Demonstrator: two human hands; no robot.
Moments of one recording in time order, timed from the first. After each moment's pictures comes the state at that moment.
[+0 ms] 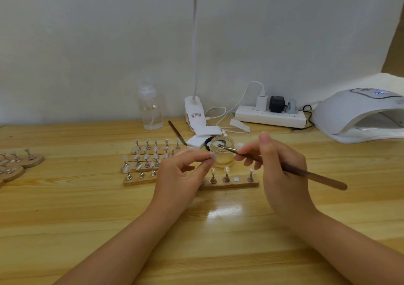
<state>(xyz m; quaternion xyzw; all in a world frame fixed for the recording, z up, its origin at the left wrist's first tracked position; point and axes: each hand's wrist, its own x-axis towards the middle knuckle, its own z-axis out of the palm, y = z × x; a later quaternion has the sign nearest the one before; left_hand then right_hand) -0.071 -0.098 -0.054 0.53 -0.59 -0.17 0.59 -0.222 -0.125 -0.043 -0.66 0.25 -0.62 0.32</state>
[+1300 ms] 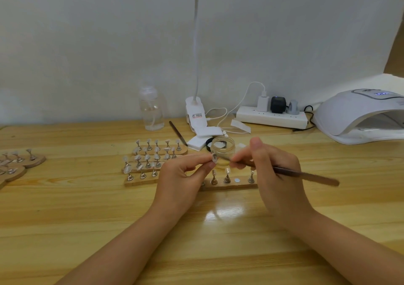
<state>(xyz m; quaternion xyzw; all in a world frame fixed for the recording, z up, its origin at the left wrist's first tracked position) -0.070 -0.101 -0.057 0.50 -0.62 -0.13 0.59 -0.219 -0.124 -0.042 -0.69 0.25 -0.60 0.33</state>
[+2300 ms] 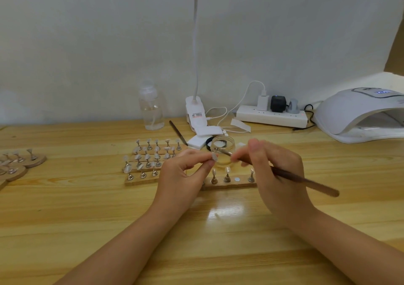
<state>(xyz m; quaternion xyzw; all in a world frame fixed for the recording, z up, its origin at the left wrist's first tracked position) -0.071 -0.100 -0.056 0.51 -0.62 -0.14 0.58 -0.223 -0.131 -0.046 -0.74 0.23 -0.60 0.20</state>
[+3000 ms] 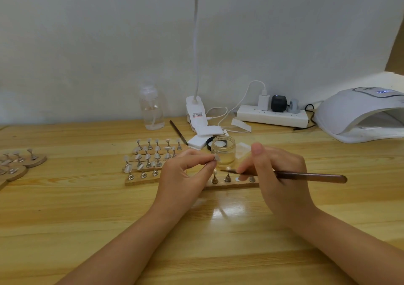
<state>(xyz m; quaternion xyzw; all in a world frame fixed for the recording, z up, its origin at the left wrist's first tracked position) -0.073 -0.097 -0.053 0.52 -0.62 -0.15 0.57 -0.225 -0.133 -0.050 -0.74 0.23 -0.61 0.16</state>
